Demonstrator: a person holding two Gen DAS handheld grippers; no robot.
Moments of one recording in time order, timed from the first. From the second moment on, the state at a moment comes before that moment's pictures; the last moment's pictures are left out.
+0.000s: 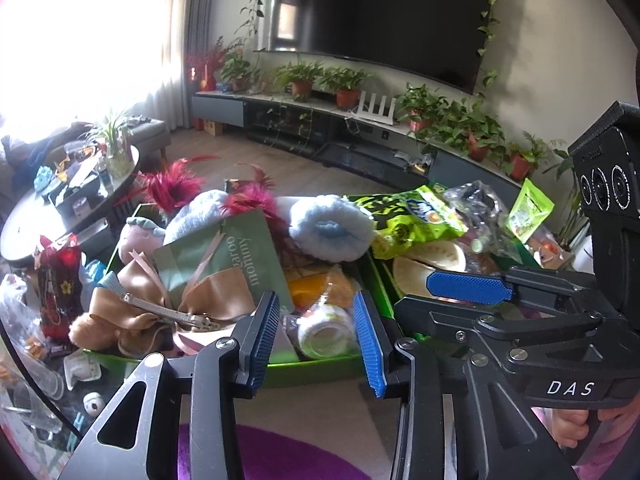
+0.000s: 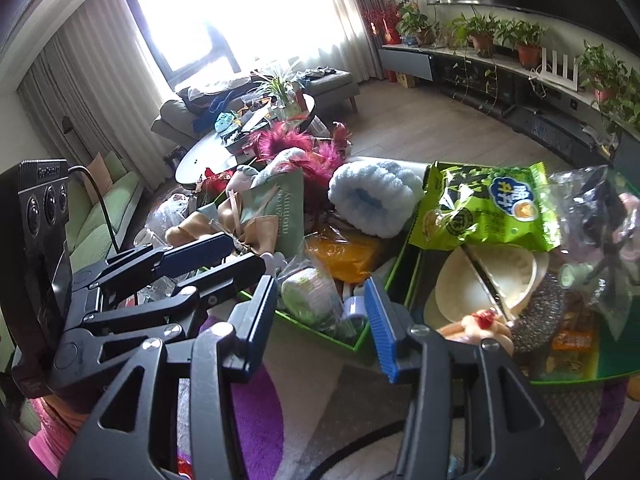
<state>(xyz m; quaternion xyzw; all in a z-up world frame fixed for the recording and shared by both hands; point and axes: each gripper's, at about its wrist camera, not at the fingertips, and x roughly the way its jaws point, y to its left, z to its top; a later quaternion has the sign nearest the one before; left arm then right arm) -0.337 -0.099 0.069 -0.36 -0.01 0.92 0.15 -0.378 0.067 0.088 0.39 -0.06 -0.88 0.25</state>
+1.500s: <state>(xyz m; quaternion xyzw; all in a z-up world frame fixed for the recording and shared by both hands) -0.215 -0.018 0.081 -0.35 -0.01 0.92 0.19 -0.251 0.146 0.108 0.35 -0.03 -0.90 0.26</state>
